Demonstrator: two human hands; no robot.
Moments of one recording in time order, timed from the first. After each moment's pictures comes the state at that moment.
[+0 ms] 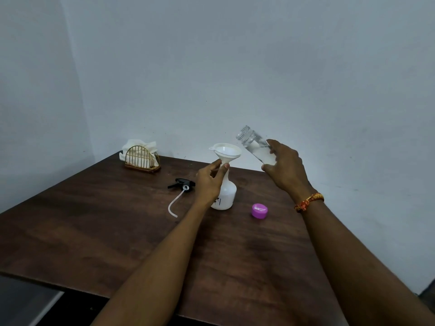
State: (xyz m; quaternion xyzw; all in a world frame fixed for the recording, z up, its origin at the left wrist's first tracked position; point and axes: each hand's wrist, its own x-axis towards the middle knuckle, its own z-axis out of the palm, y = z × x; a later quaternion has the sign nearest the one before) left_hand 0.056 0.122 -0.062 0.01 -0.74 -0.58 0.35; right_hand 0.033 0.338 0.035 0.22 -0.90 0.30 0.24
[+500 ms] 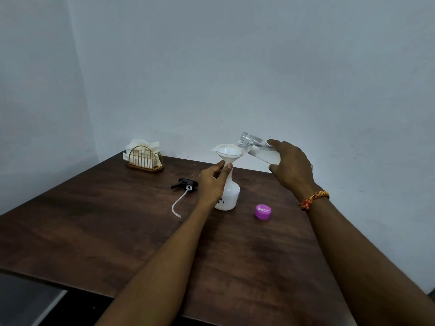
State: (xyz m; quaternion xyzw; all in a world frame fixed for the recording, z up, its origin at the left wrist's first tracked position) left_hand 0.056 0.120 -0.063 0.01 -0.72 -0.60 0.36; right_hand 0.032 0.336 0.041 0.23 -0.90 0.22 0.29
